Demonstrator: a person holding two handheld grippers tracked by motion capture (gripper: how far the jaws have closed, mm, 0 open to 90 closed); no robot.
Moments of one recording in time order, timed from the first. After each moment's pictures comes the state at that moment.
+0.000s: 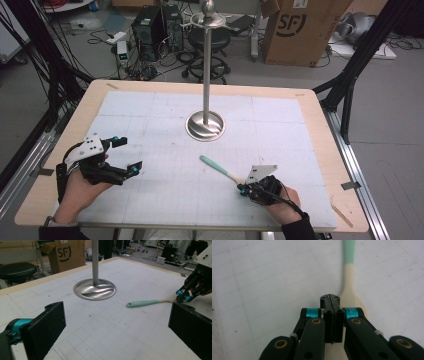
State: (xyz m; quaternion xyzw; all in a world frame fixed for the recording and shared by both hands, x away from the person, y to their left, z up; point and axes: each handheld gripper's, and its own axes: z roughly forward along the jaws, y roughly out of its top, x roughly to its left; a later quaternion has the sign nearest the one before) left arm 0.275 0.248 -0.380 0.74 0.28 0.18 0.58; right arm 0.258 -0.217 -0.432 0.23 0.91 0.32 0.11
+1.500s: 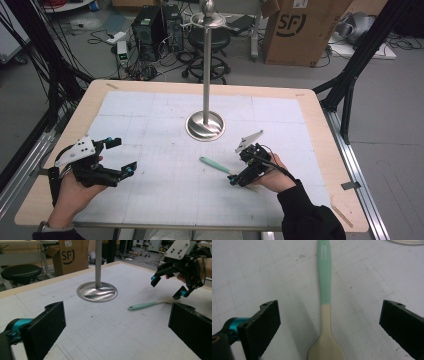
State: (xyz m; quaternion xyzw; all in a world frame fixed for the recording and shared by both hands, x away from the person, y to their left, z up) left arm 0.264 0.257 -0.375 0.73 0.29 0.19 0.59; right arm 0.330 -0.191 -0.403 0.24 0.93 0.28 0.04
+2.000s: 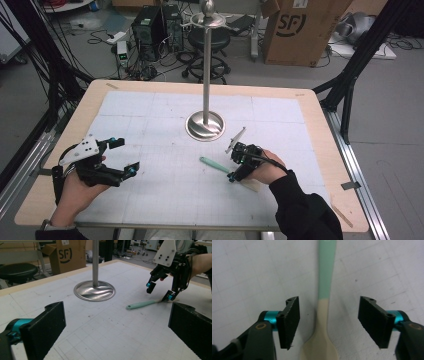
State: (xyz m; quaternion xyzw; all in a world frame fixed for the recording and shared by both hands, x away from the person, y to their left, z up) left arm 0.269 0.252 -0.378 0.73 0.28 0.18 0.59; right arm 0.347 -0.170 -0.409 0.20 0.96 0.18 0.02
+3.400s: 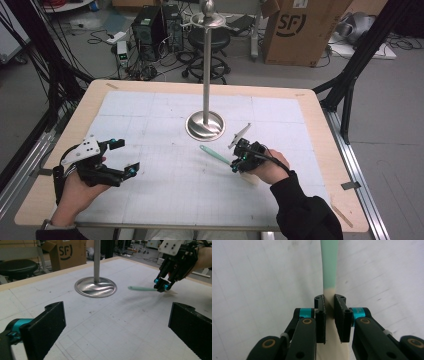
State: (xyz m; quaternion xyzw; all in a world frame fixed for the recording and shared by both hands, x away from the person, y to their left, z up) left arm 0.271 0.254 -0.383 0.74 0.29 0.17 0.59; right arm 0.345 -0.177 -0.390 0.23 0.95 0.21 0.04
